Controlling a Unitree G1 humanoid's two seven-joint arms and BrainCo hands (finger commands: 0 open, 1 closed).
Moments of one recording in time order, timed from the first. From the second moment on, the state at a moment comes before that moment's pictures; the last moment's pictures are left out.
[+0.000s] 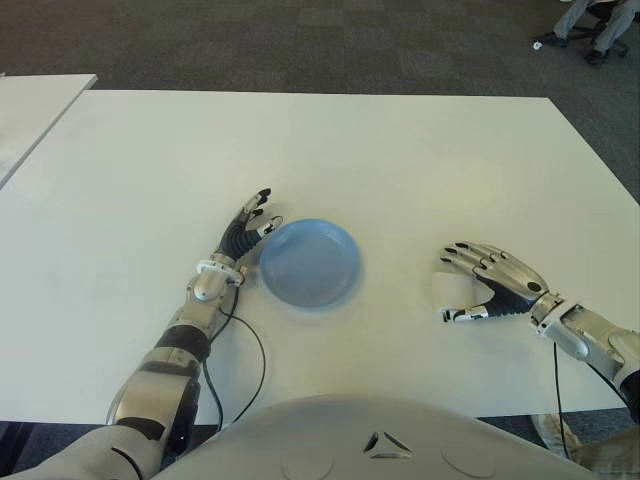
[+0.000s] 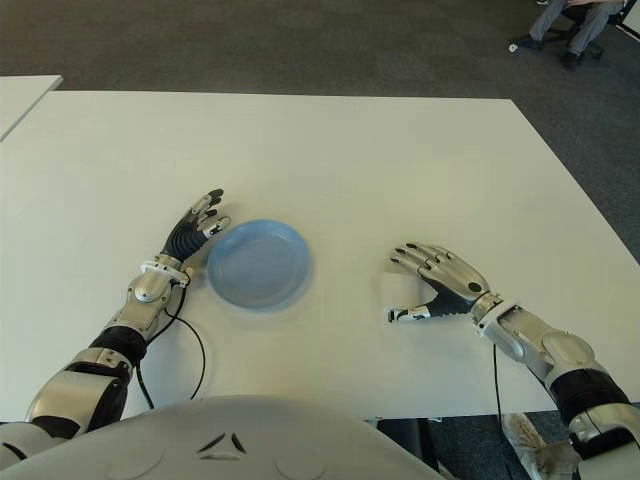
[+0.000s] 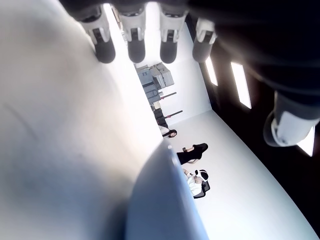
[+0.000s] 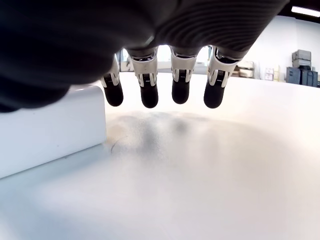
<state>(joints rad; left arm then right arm) -0.22 0.22 -0.06 0.95 0.15 -0.69 -0.06 0.06 -1.02 0.34 0.42 -0.90 -0.61 -0.40</state>
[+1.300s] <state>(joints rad) -0.22 0.26 -0.14 0.95 0.28 -0.70 0.11 0.24 -1.10 0.25 0.22 -1.09 -0.44 -0.52</state>
